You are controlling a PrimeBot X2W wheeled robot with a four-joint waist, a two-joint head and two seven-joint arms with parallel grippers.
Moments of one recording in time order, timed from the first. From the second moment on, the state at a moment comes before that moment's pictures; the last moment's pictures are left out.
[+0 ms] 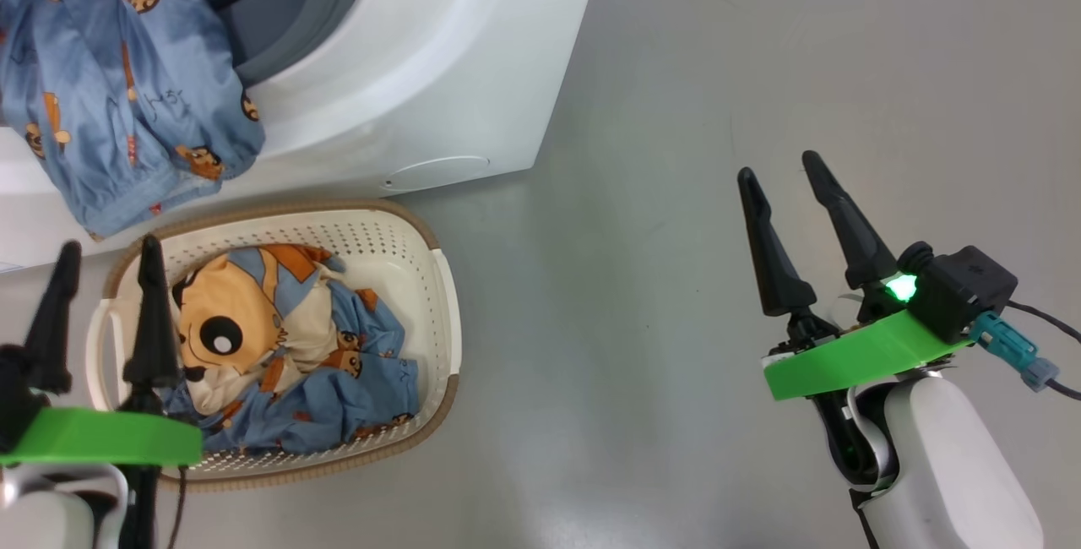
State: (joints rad) left arm -0.23 0.26 0.00 0.11 -0.39 -0.06 -0.26; right arm -0.37 -0.08 0.13 0.15 0.32 0.12 -0.26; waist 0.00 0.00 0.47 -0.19
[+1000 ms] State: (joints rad) left arm -0.34 0.25 -0.05 0.30 -0.41 -0.07 -0.20; right arm -0.37 -0.09 0.13 0.16 0.32 0.12 -0.26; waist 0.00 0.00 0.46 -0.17
